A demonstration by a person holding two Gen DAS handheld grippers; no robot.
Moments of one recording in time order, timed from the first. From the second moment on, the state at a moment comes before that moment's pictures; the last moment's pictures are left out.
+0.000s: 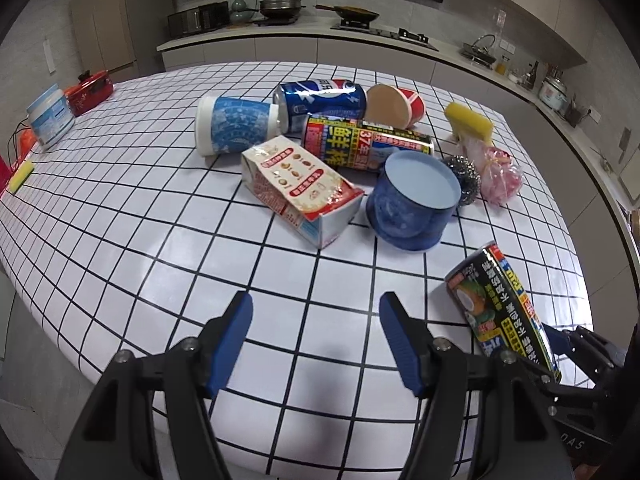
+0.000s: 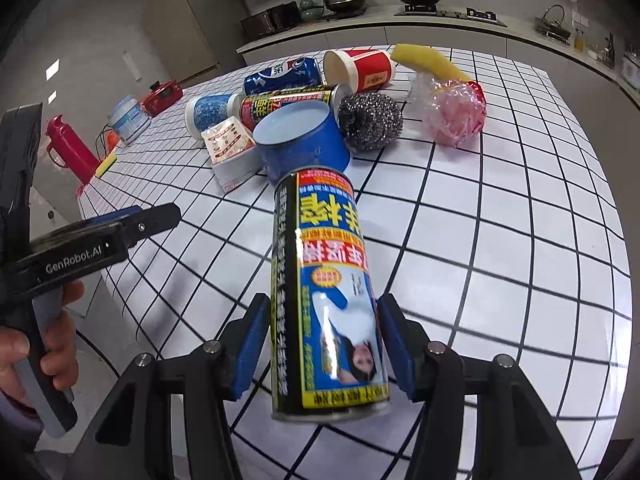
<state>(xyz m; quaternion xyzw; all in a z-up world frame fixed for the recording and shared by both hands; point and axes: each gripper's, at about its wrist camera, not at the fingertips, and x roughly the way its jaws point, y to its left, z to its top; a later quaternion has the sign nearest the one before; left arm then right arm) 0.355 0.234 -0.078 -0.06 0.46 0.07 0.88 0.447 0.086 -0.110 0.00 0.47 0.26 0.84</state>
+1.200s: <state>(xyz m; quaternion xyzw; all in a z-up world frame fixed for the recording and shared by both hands) 0.464 0.253 -0.095 -0.07 0.45 0.03 0.89 0.479 0.078 -0.120 0.08 0.47 0.12 0.87</state>
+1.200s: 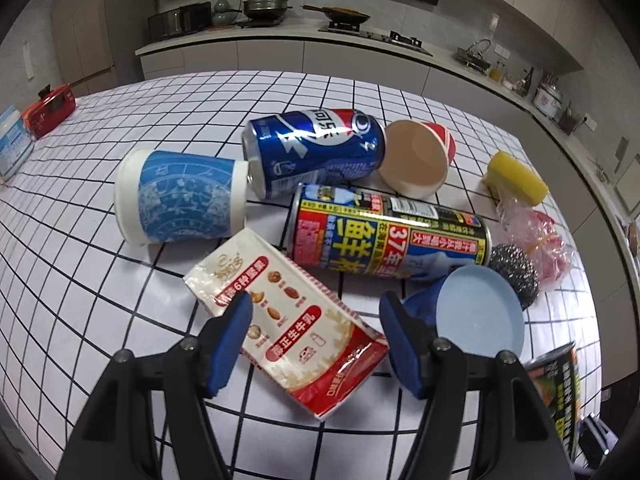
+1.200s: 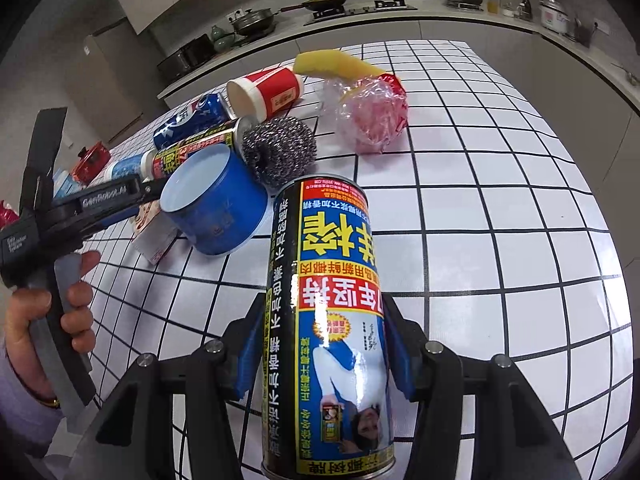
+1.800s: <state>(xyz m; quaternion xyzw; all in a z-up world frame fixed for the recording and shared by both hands) 0.418 0.311 -0.087 -0.12 0.48 0.06 0.87 0.487 0.076 -0.119 0.09 0.47 0.13 0.87</state>
